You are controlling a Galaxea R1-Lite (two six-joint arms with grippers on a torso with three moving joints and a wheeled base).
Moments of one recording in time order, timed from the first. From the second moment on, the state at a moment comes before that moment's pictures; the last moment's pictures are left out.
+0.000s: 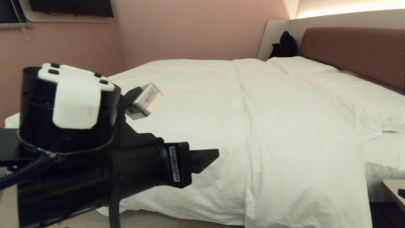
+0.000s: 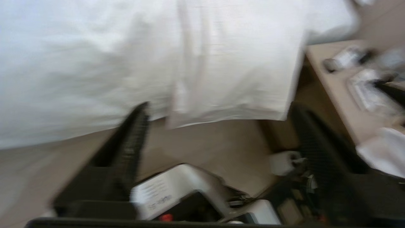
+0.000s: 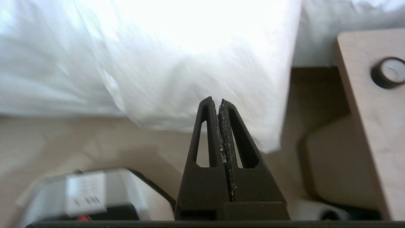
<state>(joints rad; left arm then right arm) -0.91 1.41 -0.97 -0.05 0.15 -0.54 0.37 0.86 -0.62 0.34 -0.44 0.30</state>
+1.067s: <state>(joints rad) -0.60 0.99 -0.95 0.23 0.51 -0.32 0.37 0.83 -0.56 0.28 -0.44 0.31</state>
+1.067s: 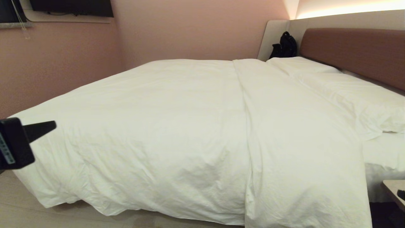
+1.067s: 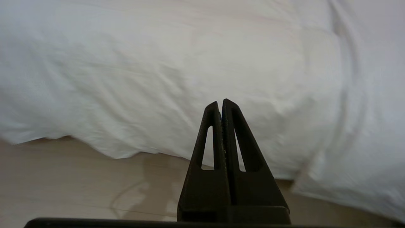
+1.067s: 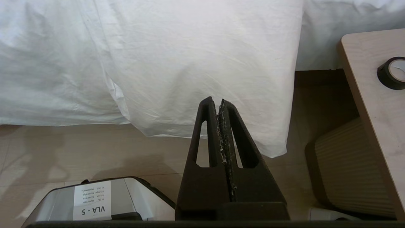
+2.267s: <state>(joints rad) -0.11 0.49 -0.79 0.24 0.60 -0.17 0.30 0.53 -0.53 0.28 -0.64 0.30</state>
